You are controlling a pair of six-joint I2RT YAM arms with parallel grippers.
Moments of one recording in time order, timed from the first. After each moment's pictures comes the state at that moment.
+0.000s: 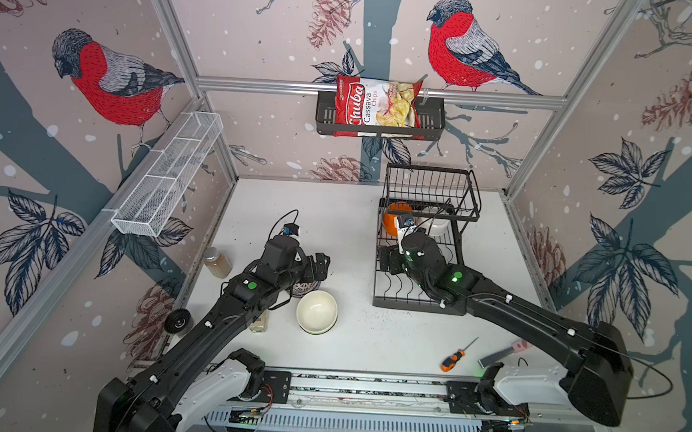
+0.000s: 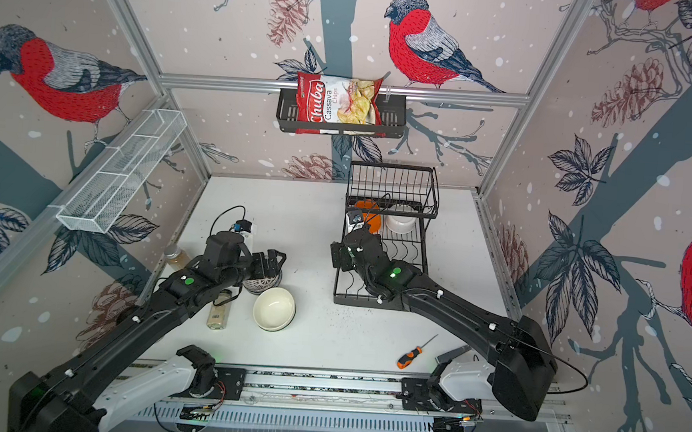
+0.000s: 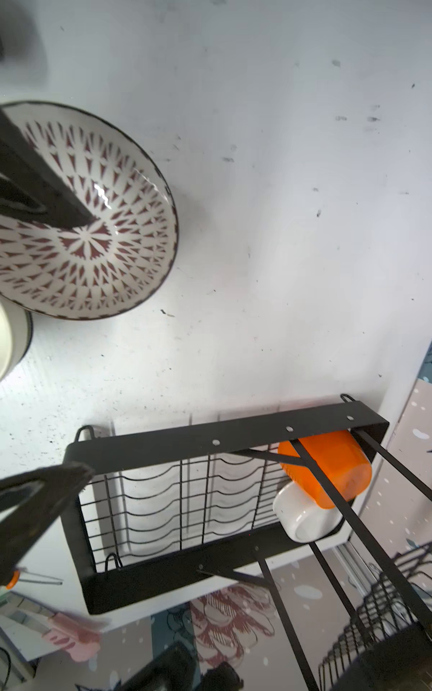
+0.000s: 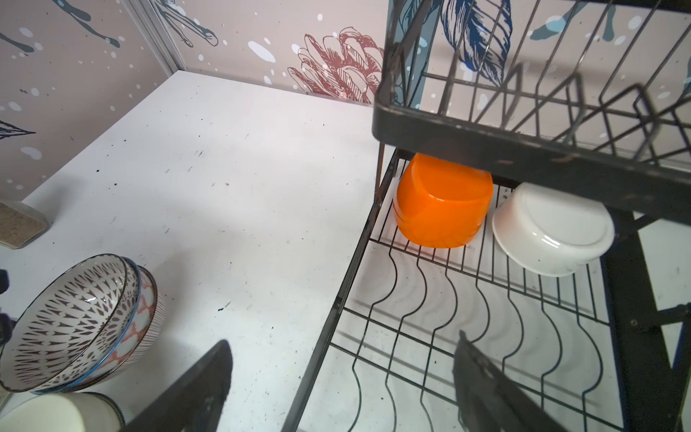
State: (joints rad) left arm -0.46 0.93 0.74 -0.50 0.03 -0.53; right arm 0.92 1.34 1.01 -0.26 0.38 0.29
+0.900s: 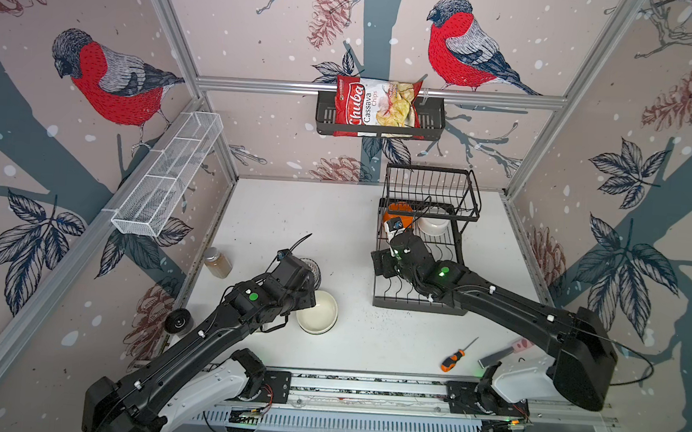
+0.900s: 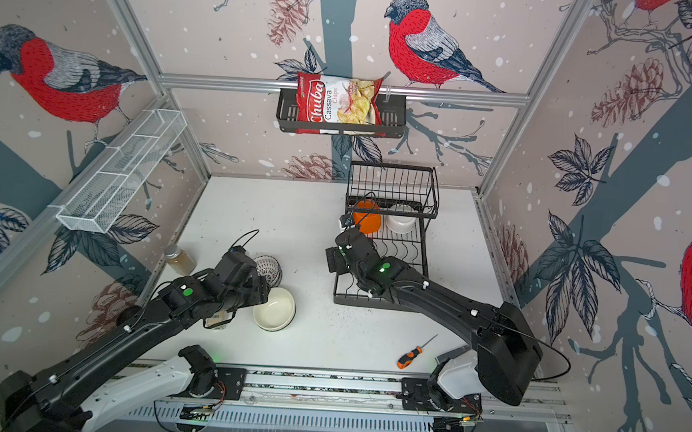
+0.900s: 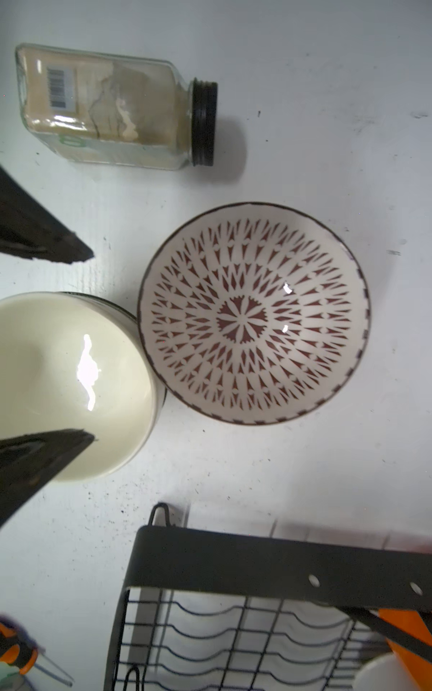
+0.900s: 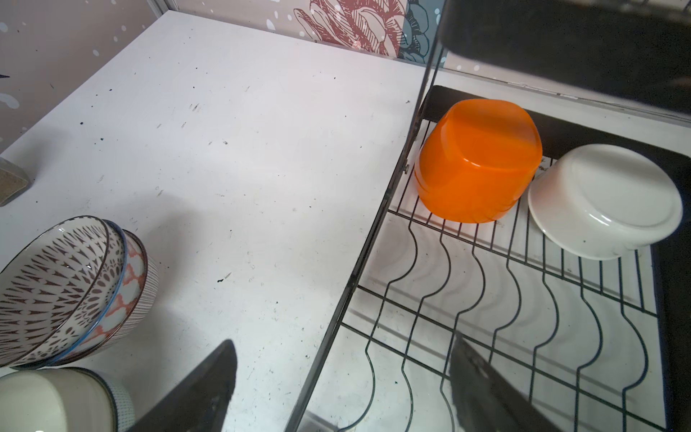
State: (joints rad) left arm -0.64 0.89 0.73 -0.89 -0.16 -0.80; right arm 0.92 1.43 1.04 -0.29 0.33 0.28
